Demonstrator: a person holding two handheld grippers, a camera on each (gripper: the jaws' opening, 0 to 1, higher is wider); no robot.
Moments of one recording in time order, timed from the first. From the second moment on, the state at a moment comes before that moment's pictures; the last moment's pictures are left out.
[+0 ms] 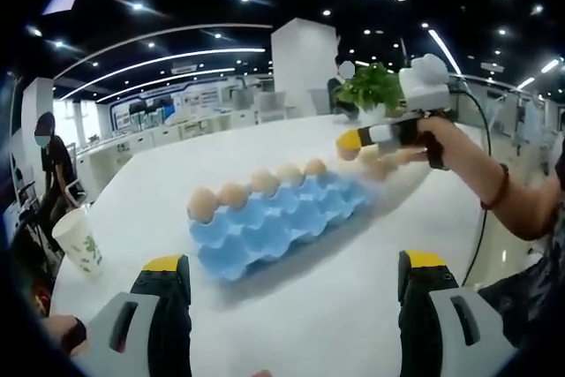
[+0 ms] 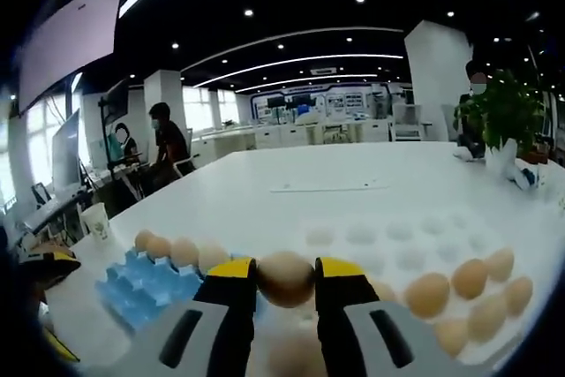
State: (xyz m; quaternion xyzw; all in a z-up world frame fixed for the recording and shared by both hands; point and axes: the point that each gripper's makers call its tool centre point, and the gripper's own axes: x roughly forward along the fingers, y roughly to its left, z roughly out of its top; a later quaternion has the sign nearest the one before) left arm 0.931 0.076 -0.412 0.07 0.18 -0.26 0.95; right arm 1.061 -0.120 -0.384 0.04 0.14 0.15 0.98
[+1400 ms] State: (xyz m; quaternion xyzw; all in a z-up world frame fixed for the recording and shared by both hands) left arm 0.934 0.074 -0.410 0.06 0.17 -0.27 0.94; right arm 1.052 -0.072 -0.373 0.04 0.12 0.23 0.97
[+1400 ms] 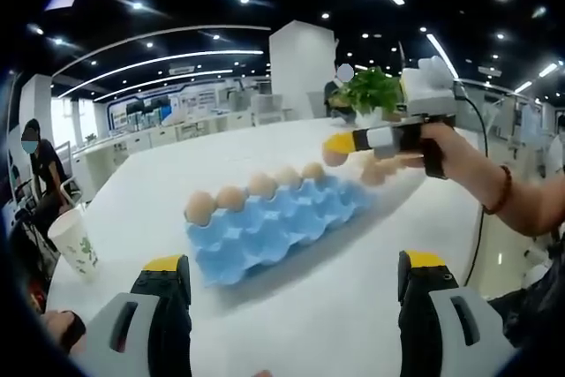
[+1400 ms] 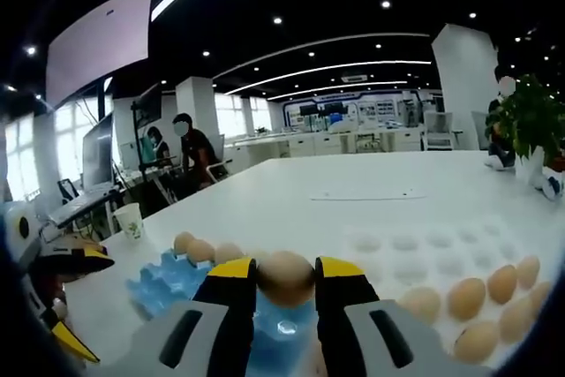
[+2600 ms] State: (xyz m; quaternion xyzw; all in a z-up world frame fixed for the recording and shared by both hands) left arm 0.933 0.071 -0.412 0.06 0.18 -0.27 0.95; right arm 1.036 0.021 -0.366 0.04 0.11 0.34 0.93
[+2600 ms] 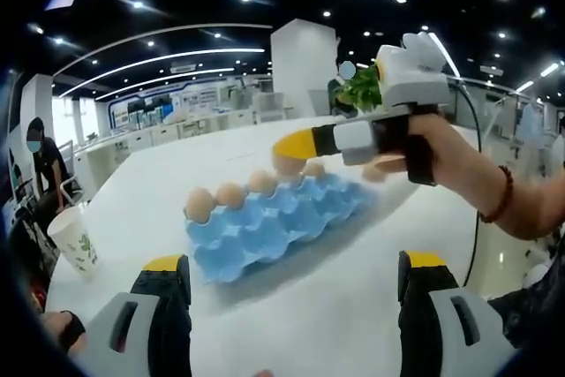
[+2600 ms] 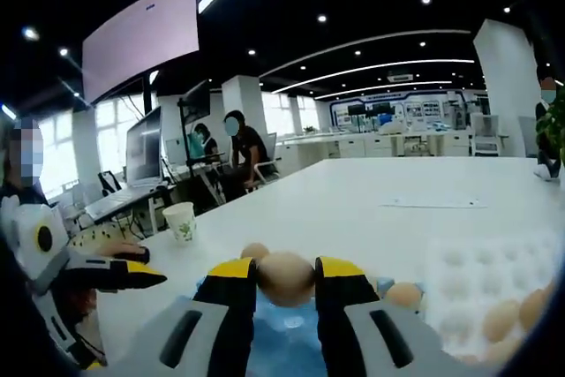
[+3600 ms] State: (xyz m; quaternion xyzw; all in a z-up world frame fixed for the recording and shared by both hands) left arm 0.934 0.073 -0.420 0.06 0.19 -0.26 0.94; right arm 1.035 0.093 -0.384 0.03 0.12 0.42 0.90
